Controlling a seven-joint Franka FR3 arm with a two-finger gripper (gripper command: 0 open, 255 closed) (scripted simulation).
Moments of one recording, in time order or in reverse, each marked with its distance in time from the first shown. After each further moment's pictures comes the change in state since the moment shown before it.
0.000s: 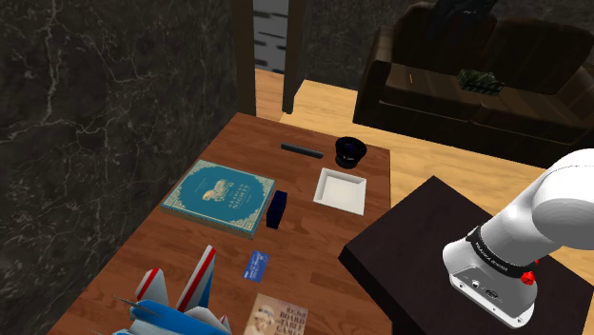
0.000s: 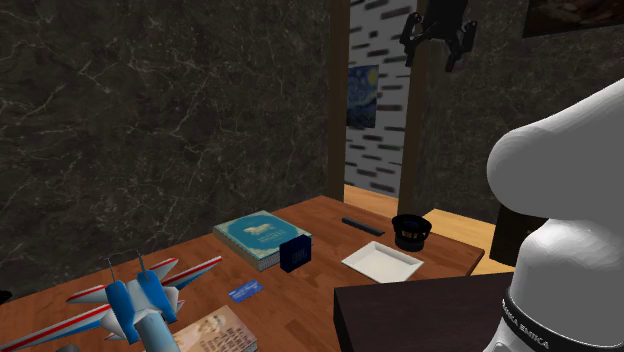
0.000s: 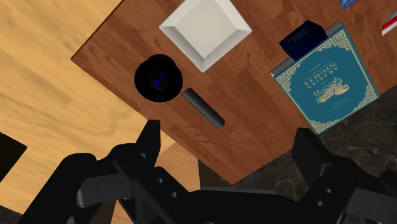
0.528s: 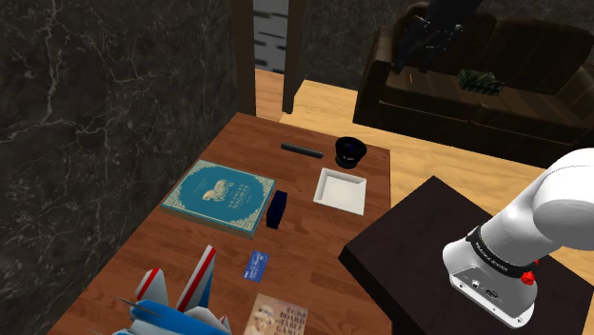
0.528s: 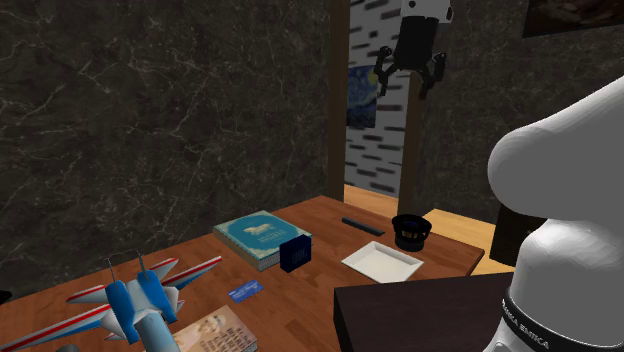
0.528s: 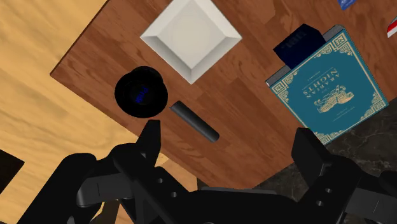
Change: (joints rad) arm 0.017 0.037 0.104 -0.127 0.042 0.146 0.119
